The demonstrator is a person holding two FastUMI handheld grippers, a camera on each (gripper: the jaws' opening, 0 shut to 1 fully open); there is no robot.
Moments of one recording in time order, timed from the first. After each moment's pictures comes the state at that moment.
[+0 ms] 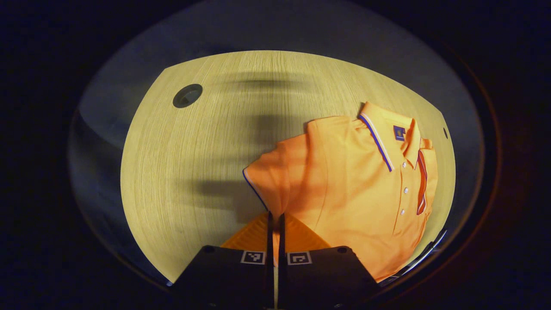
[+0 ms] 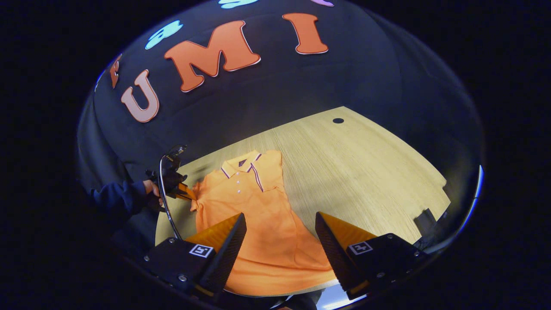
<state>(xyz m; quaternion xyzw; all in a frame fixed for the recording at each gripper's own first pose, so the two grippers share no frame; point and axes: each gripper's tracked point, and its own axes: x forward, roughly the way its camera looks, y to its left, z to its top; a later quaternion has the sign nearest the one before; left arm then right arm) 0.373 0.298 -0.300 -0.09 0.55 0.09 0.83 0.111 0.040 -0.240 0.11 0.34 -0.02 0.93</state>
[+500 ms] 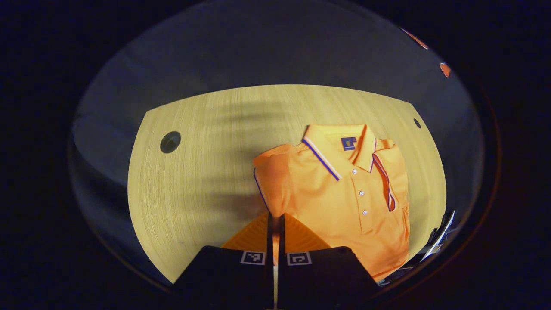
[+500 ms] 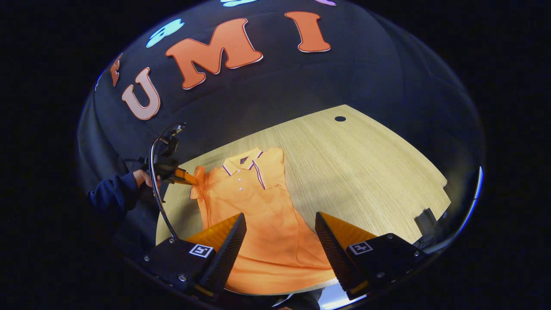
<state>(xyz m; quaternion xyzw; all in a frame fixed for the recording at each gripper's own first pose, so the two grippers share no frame) 0.400 0.235 -0.233 -0.03 0.48 0.01 0.88 0.109 0.047 -0.245 0.11 0.35 -0.01 0.93</state>
